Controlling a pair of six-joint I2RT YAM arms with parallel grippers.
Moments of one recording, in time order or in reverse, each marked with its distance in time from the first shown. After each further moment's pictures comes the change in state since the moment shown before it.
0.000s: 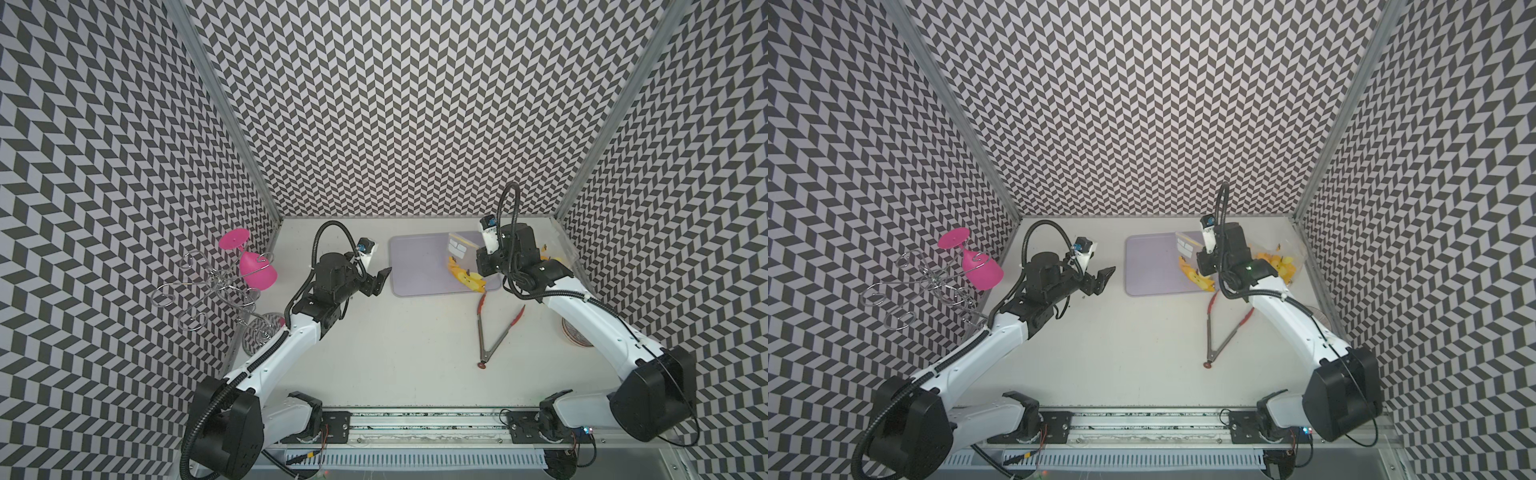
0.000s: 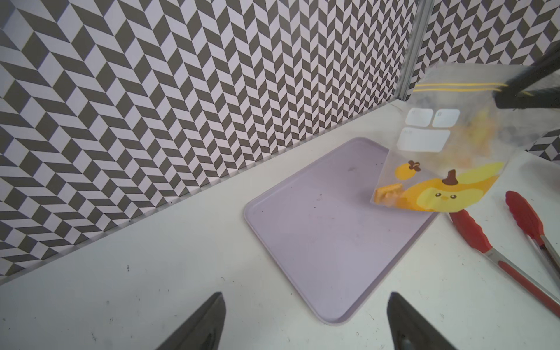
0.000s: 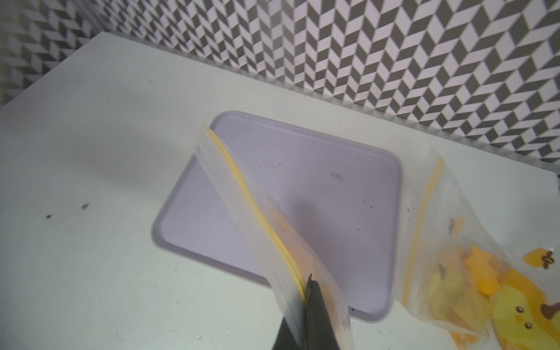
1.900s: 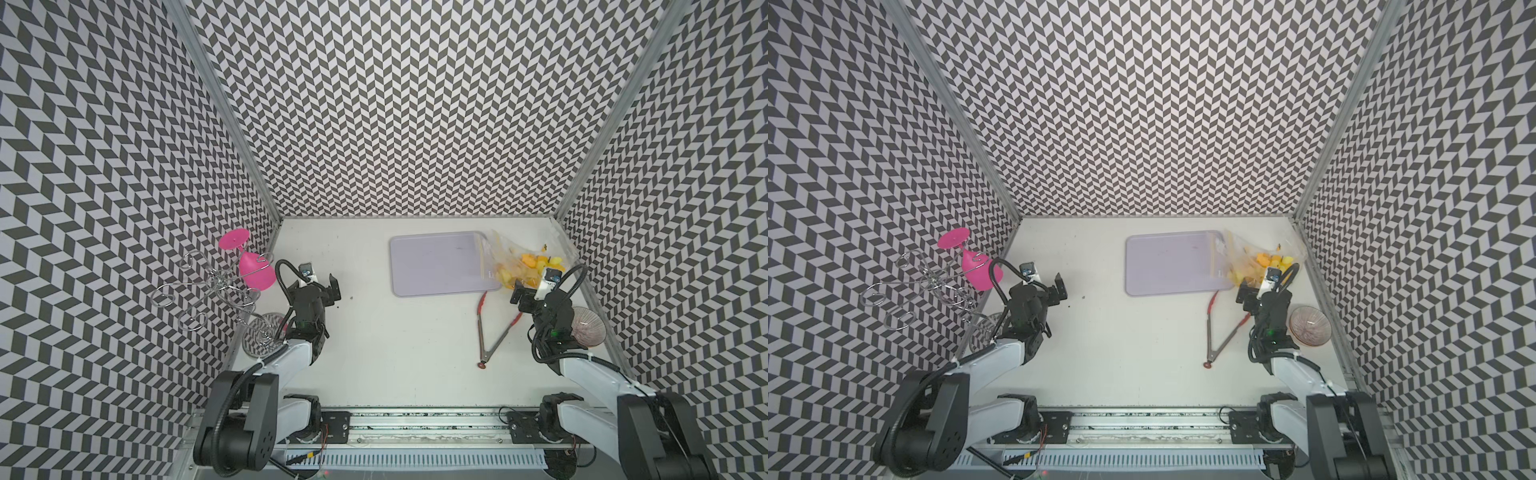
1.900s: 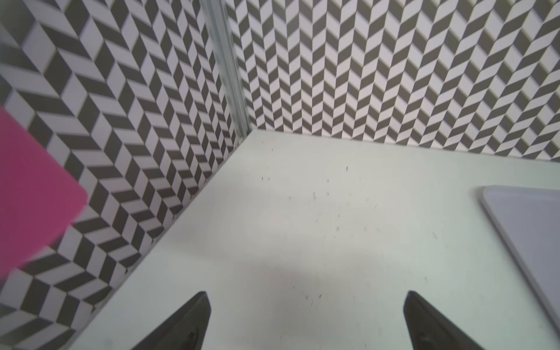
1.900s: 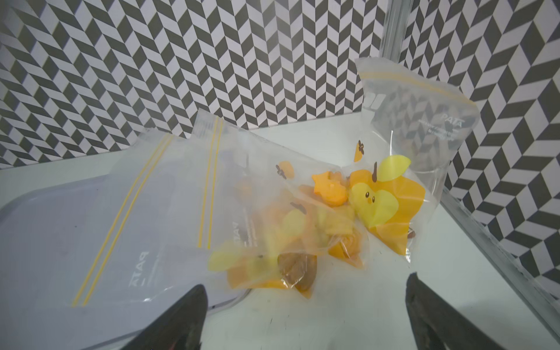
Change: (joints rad) left arm 0.301 0.077 -0.454 0.564 -0.537 -0.222; right arm -0.290 -0.246 -0.921 1.028 0.179 0.076
